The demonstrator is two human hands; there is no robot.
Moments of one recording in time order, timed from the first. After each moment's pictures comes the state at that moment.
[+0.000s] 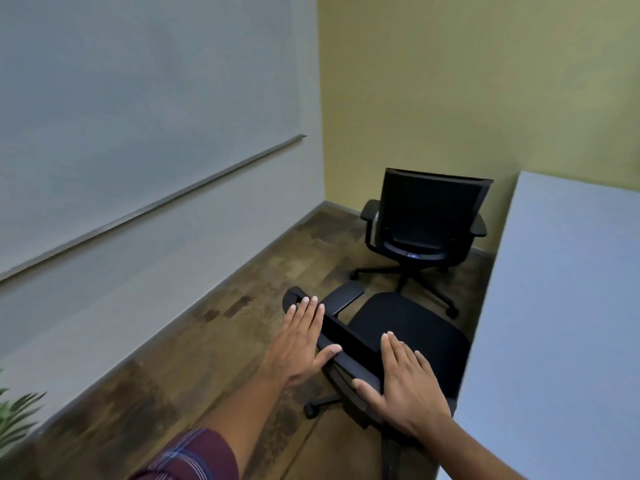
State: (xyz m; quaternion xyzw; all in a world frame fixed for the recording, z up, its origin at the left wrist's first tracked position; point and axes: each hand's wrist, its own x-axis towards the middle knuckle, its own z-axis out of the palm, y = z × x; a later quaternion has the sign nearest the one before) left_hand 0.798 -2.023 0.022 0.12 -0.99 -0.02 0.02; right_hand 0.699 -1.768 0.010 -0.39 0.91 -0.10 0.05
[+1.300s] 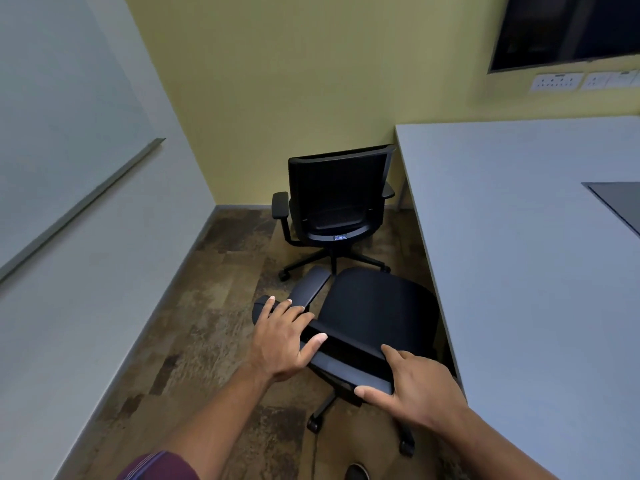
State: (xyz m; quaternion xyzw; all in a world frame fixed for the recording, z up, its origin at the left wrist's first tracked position) left_hand 0.627 -2.148 0.023 -0.11 -0.99 -0.03 0.04; right_hand 0.653 -1.841 0.024 -0.20 0.97 -0.09 0.05
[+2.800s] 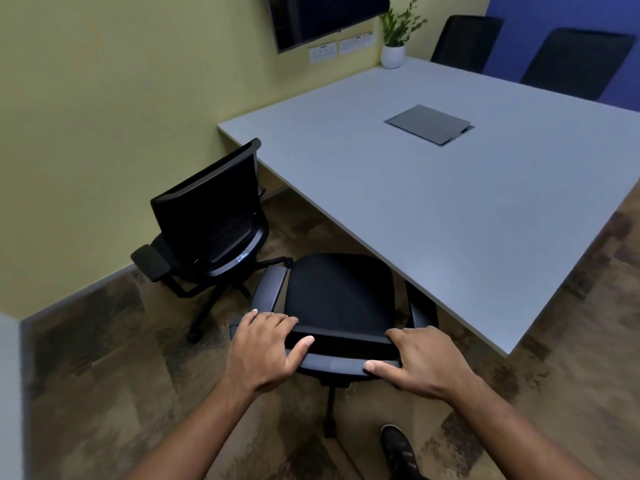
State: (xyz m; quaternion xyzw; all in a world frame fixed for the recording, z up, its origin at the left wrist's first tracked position) left_hand 0.473 -2.259 0.014 -0.43 -0.90 -0.08 0.07; right_hand 0.674 -1.990 0.024 0.11 0.99 -0.08 -0.02
